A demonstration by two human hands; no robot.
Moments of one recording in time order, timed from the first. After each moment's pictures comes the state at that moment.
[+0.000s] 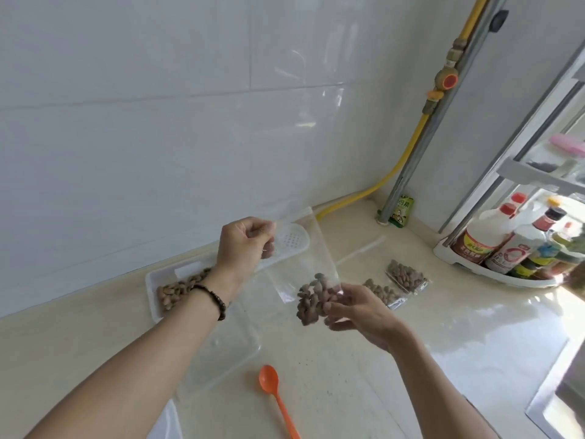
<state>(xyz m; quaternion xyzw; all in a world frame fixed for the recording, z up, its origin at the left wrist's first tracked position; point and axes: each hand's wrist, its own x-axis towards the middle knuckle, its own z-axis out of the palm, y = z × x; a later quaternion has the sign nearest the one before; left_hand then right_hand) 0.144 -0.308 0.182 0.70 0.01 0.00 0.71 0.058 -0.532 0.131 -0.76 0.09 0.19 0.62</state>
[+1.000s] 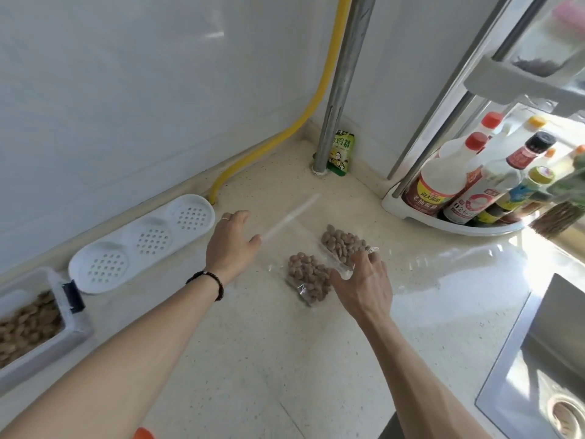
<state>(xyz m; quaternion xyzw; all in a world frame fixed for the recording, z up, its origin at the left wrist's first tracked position) 0.255 -0.517 0.020 0.93 -0.10 -0.09 0.33 0.116 -0.715 0.020 -0.93 0.31 -0.03 0.20</state>
